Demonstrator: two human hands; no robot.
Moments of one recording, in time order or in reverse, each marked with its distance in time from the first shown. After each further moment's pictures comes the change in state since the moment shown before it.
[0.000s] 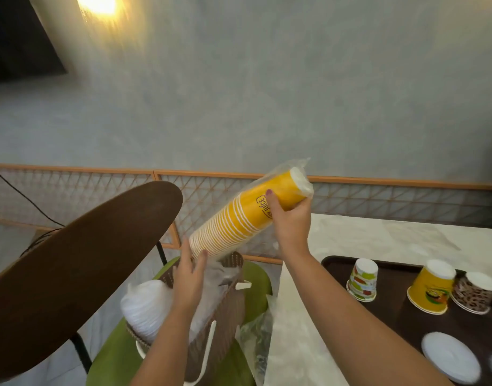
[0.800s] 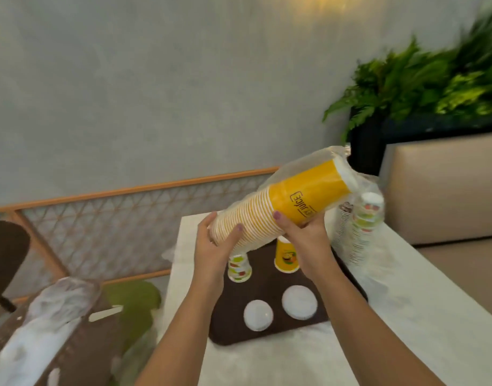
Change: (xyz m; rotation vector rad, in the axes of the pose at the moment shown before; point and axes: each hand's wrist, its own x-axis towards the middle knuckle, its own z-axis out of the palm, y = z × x) left_hand -0.115 0.164 0.237 -0.531 -0.420 0.031; right_hand -0.007 -0.064 -0.292 0.045 0.101 0.003
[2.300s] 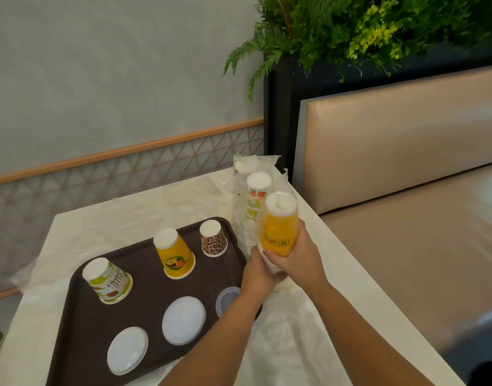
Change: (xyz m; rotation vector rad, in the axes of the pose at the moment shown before) left_hand -0.009 -0.208 0.305 0.646 -0.530 -0.324; right_hand 0.072 0.090 -0.290 -0.874 0.110 0.157
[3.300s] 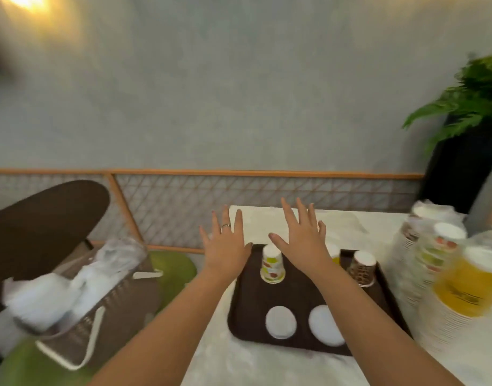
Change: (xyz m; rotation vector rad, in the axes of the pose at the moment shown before) left_hand -0.179 -0.053 -0.328 1.029 0.611 -0.215; right_hand -0.080 -0.265 0.159 -0.486 -0.372 -0.561
